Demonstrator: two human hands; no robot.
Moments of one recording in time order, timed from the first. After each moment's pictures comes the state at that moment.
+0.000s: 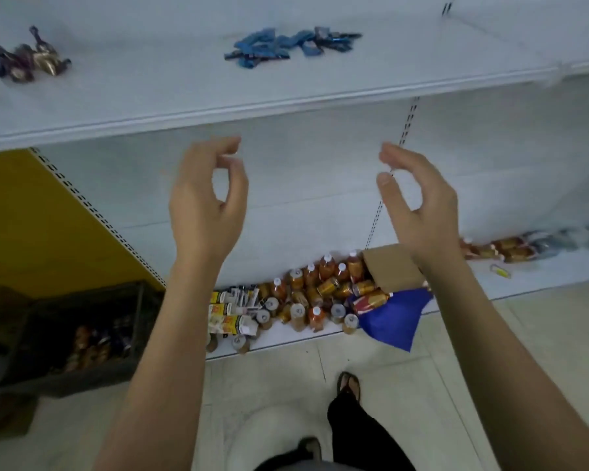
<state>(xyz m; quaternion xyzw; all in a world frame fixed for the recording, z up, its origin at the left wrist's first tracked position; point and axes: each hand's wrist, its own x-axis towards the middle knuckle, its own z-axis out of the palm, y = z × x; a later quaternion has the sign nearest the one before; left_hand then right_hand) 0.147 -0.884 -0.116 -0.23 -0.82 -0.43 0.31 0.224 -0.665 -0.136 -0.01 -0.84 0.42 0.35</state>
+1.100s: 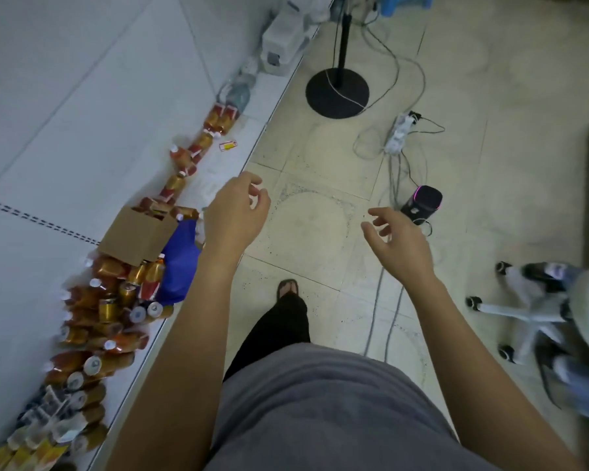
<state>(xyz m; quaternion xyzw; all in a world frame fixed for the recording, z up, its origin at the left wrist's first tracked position) 0.477 -0.380 -0.276 -0.55 -0.77 -0.25 -0.19 0.721 -0.361 -0.309 -0.63 -0.69 0.29 0.18</state>
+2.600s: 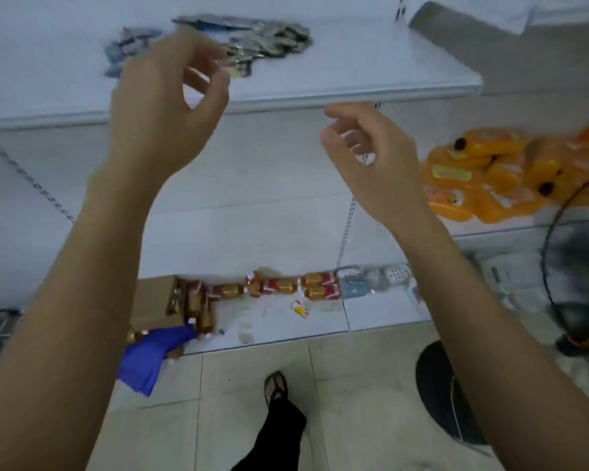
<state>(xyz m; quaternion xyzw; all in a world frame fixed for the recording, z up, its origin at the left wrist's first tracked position) 0.276 0.108 -0.039 -0.28 -0.86 -0.31 0.30 0.347 0.311 -0.091 0.06 -0.84 0.45 0.30</state>
